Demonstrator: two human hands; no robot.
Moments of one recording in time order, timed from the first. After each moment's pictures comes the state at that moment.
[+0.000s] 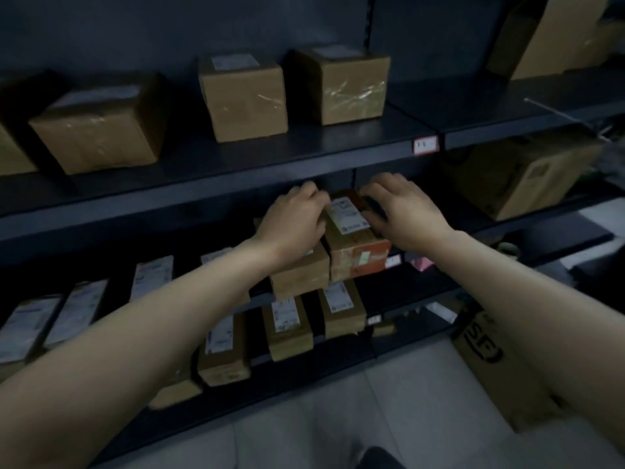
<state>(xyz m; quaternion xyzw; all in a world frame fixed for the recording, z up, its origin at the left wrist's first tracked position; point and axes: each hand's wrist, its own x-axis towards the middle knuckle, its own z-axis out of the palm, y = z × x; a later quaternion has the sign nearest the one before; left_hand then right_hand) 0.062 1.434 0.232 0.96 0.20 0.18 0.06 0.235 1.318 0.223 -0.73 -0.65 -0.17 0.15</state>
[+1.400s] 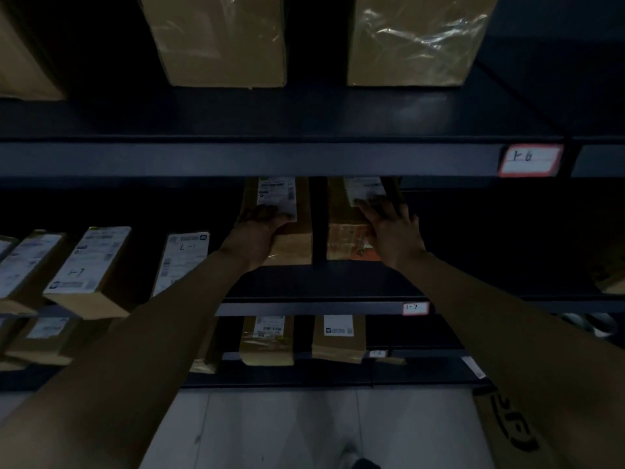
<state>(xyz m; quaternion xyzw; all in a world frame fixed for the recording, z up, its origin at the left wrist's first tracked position) 0.120 1.583 0.056 0.91 0.41 0.06 0.06 0.375 1.487 0.060 -0.77 -0.64 0.00 0.00</state>
